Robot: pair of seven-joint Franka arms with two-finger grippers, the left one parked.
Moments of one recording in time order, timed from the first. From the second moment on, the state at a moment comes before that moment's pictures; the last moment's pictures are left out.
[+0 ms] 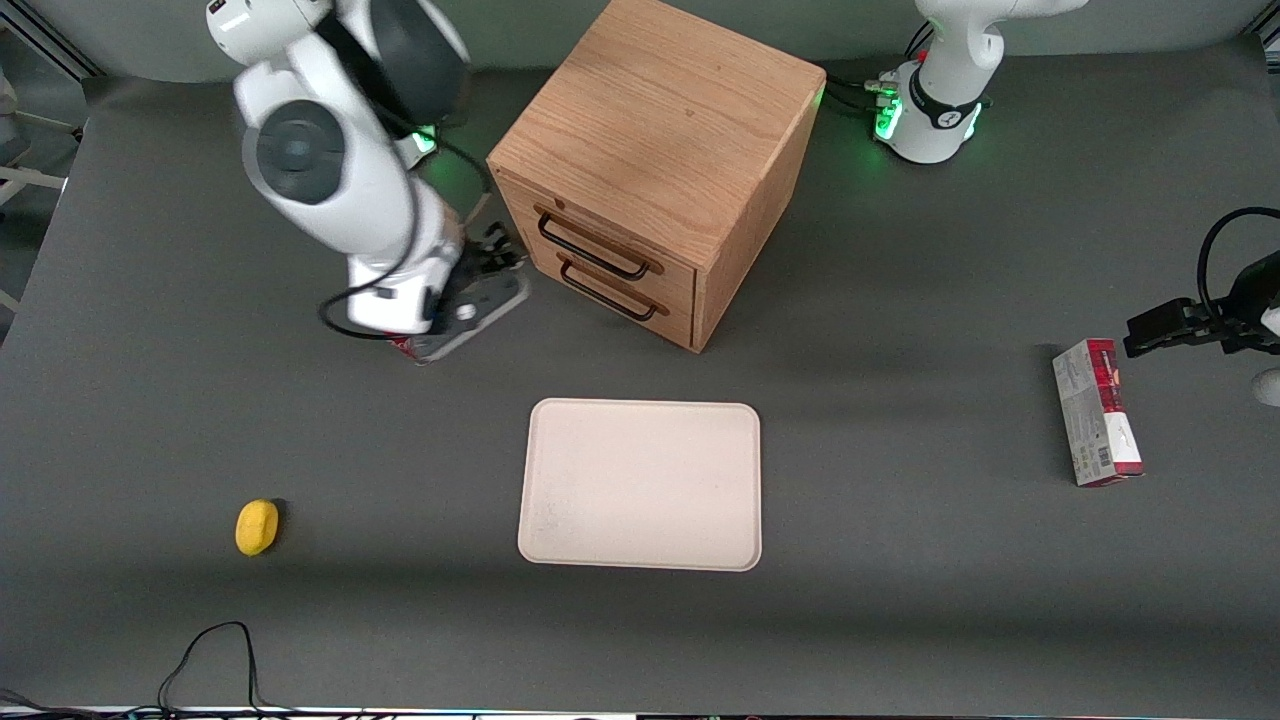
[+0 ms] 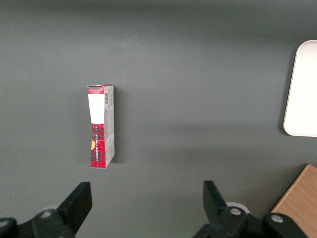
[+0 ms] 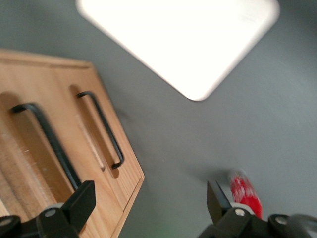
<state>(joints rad) 0.64 0.28 -0.07 -1.53 0.15 1.69 -0.17</state>
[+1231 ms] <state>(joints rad) 0.74 0.39 -0.08 -1.54 0.19 1.72 -0.30</state>
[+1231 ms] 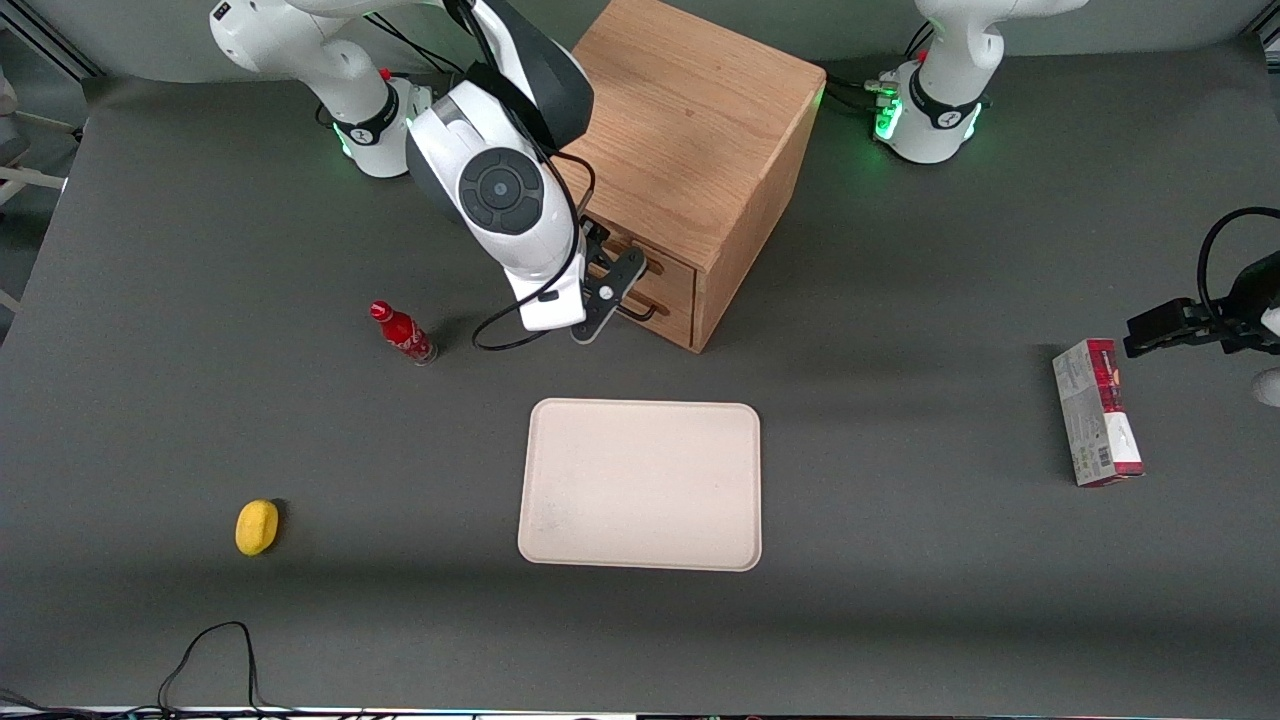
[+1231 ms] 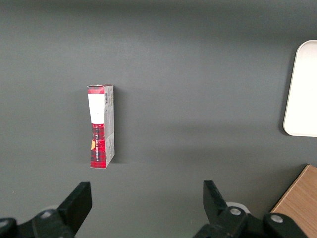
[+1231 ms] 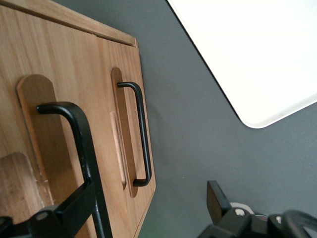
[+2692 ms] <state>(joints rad) 0.72 0.41 -0.09 -1.55 0.26 1.69 -0.37</state>
